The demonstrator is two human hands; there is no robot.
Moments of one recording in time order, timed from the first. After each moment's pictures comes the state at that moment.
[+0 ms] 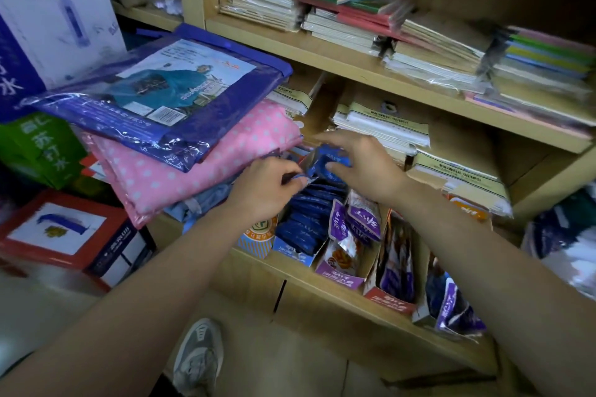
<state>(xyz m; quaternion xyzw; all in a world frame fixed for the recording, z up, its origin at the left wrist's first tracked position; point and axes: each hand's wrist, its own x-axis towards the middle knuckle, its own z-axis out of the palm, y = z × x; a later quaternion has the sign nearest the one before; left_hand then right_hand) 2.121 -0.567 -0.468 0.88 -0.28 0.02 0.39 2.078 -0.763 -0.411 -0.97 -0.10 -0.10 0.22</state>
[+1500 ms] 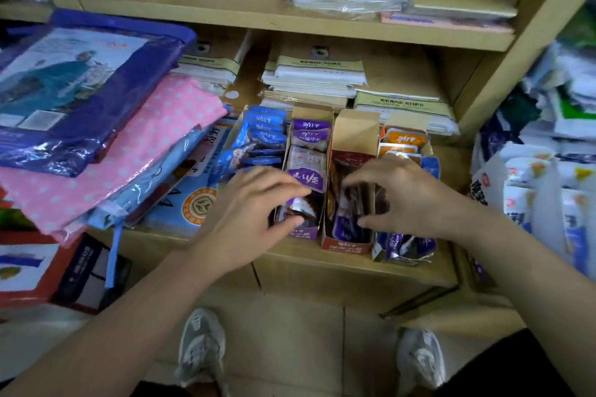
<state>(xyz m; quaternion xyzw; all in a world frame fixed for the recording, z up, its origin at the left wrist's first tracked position) 2.041 -0.598 -0.486 0.80 -0.53 0.10 0.25 1.920 -0.846 -0.439 -0.99 -0.01 0.02 0.15</state>
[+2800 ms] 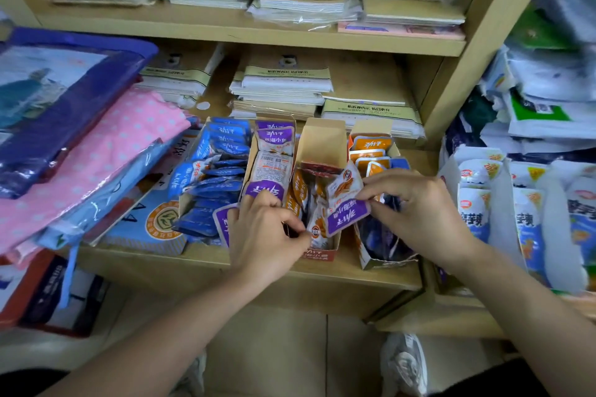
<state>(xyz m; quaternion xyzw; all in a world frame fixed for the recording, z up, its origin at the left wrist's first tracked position) 1.983 -0.677 -0.506 0.92 -0.28 -0.02 0.27 1.866 -0.879 -0.454 -0.93 0.03 -0.24 0.27</state>
